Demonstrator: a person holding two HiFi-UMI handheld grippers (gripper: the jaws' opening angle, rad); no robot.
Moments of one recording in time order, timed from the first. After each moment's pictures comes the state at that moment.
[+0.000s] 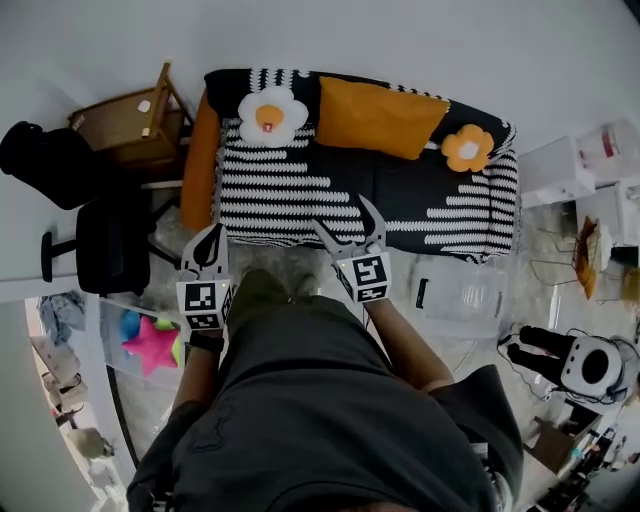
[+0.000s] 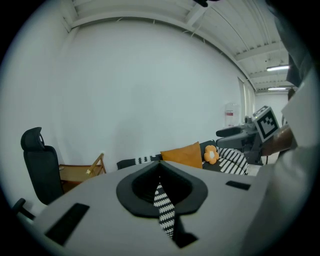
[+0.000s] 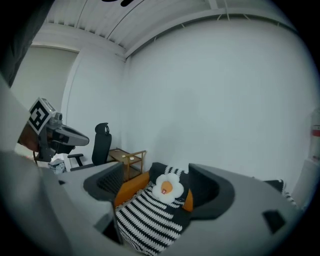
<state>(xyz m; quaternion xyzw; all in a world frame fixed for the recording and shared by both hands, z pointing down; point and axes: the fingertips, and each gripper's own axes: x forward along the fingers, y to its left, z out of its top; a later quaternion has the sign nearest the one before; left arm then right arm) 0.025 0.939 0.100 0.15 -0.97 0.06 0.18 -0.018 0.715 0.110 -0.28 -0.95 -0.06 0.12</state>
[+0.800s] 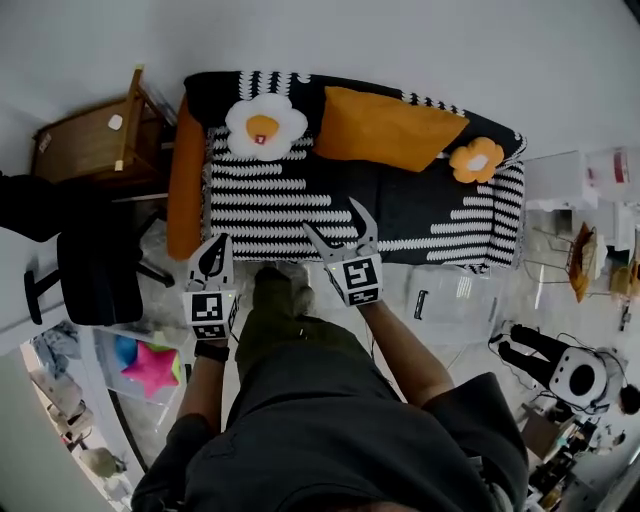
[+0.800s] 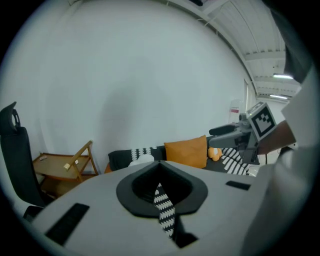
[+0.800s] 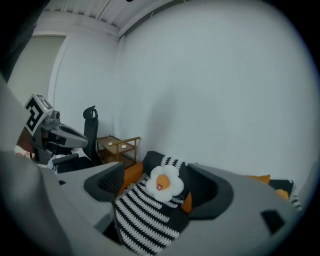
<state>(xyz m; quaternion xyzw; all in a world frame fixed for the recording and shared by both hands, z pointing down) -0.143 0.966 0.199 0.18 -0.95 0.03 0.24 -0.190 0.771 0.198 -0.27 -0.94 -0.08 0.20</state>
